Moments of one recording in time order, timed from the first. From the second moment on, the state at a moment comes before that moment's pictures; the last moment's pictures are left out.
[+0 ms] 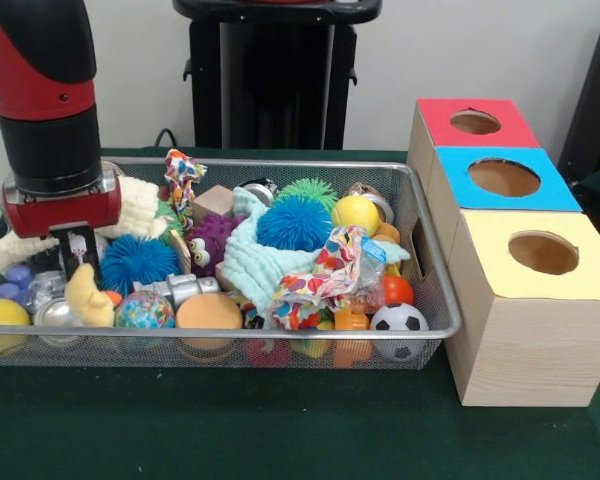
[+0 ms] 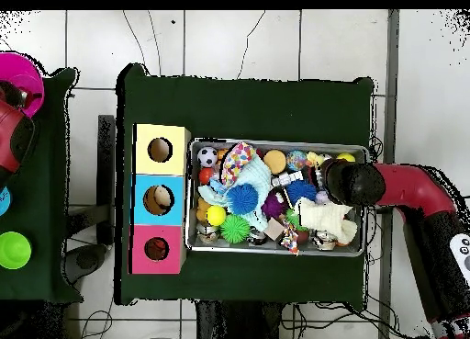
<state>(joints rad) -0.96 -0.46 0.65 1.46 -0.79 0.75 1.39</state>
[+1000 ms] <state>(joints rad) -0.89 -0.56 0.60 1.58 -0.77 0.75 1.39</state>
